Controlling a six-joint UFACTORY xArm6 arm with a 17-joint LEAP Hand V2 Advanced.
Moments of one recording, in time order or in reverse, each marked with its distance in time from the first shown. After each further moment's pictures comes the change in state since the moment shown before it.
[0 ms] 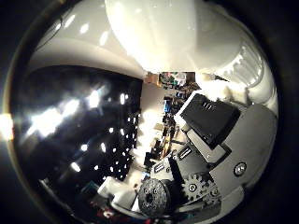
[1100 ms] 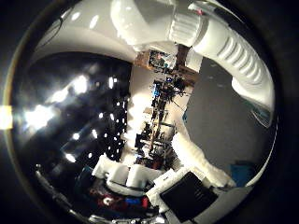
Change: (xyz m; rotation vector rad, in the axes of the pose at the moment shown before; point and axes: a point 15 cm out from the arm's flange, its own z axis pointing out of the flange) arm 0.005 0.035 -0.062 -0.186 0.160 -0.135
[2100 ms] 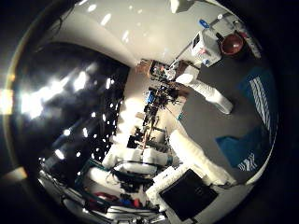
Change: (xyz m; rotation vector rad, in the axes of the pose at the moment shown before) arm -0.038 0.072 -0.233 0.085 0.143 -0.002
